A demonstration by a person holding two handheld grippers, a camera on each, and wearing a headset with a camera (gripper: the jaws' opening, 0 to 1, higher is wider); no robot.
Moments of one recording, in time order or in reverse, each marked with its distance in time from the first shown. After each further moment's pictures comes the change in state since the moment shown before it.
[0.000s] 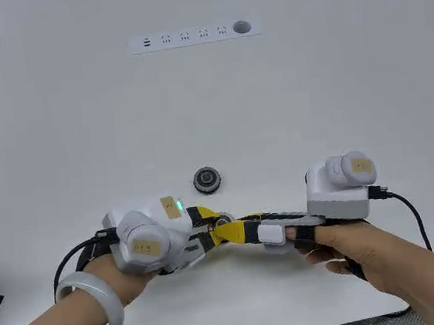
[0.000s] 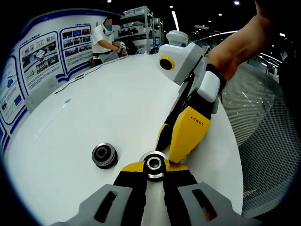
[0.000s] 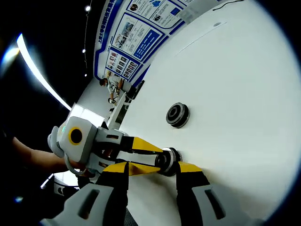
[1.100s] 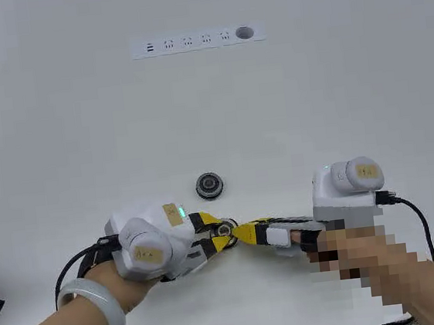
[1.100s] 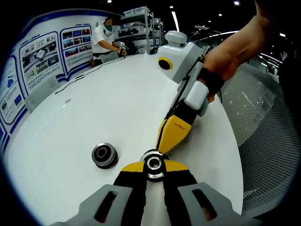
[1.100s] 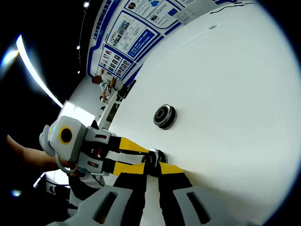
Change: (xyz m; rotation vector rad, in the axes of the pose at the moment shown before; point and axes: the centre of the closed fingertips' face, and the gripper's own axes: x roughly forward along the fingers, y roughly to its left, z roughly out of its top) left arm 0.000 0.000 -0.001 -0.001 -0.003 0.001; right arm -0.004 -0.020 0.003 -0.025 0.010 -0.094
